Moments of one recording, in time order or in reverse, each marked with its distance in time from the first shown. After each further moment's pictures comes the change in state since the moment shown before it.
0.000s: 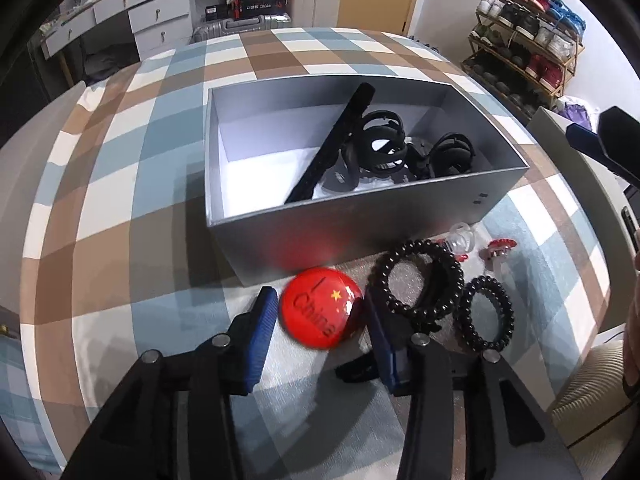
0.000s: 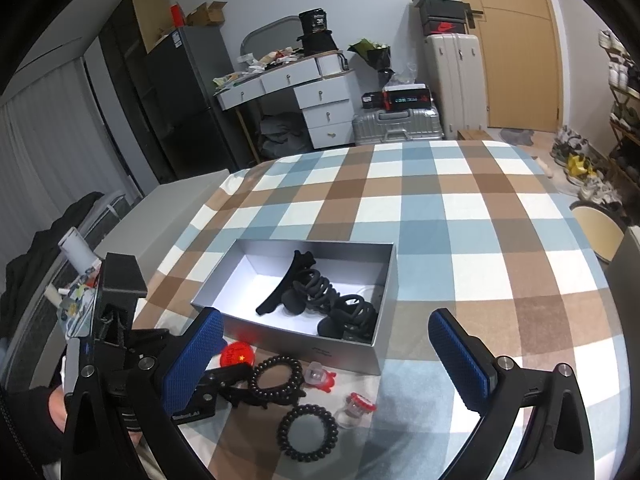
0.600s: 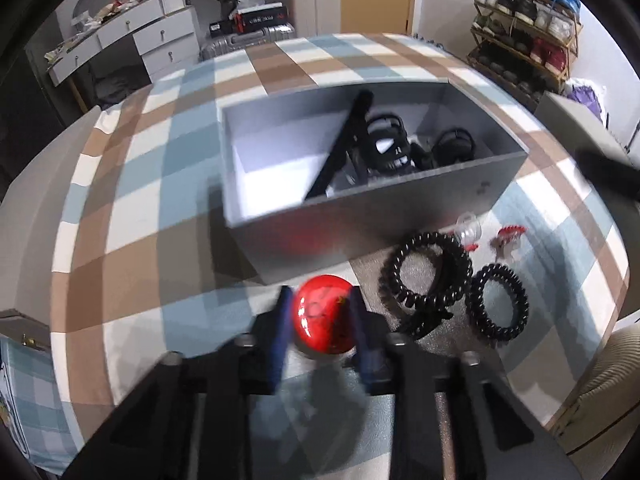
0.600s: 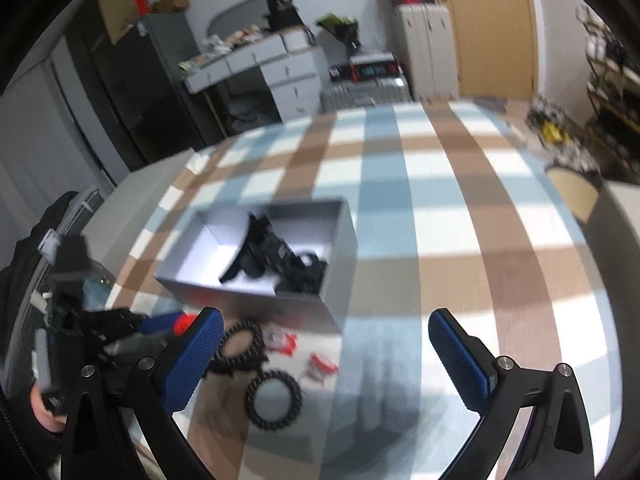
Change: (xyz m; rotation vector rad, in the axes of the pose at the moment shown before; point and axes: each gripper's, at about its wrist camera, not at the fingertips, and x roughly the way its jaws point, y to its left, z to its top) left arm -0.015 -0.004 -0.005 0.058 -0.023 0.085; right arm 0.003 -0.026 -0.019 0.089 0.121 -0.089
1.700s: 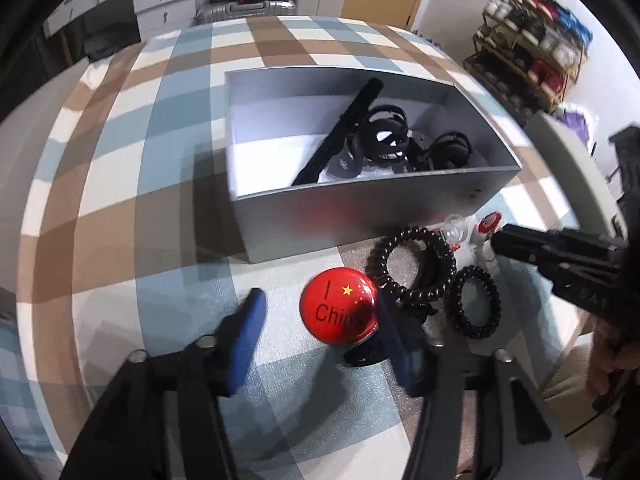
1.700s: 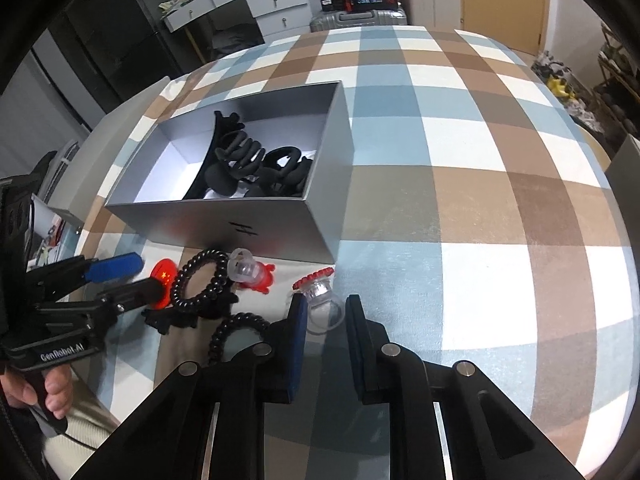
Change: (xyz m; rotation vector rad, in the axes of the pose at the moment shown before) left arm 0.010 0.005 0.002 -0.080 0.083 -0.115; right arm 0.047 0.006 -0.028 -0.028 0.234 -0.047
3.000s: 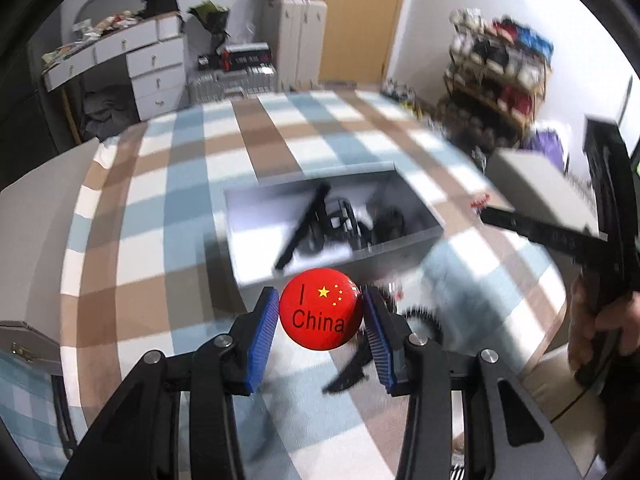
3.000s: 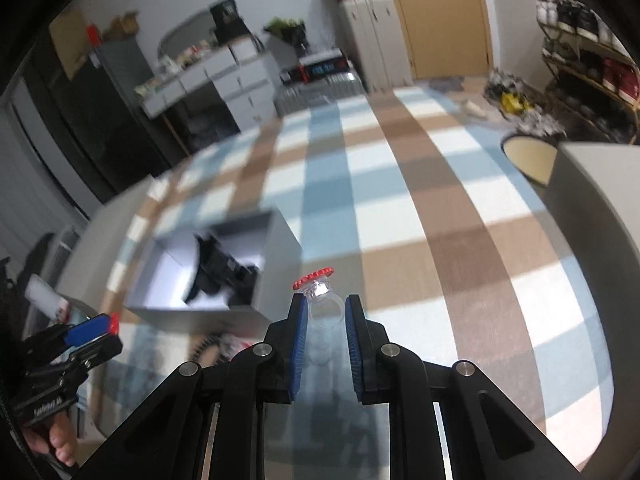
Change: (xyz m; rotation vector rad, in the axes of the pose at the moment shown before) left arm -0.072 -0.010 0.012 0.047 -0.238 -0.030; right arm -0.069 -0.039 0.014 0.170 -0.281 0.005
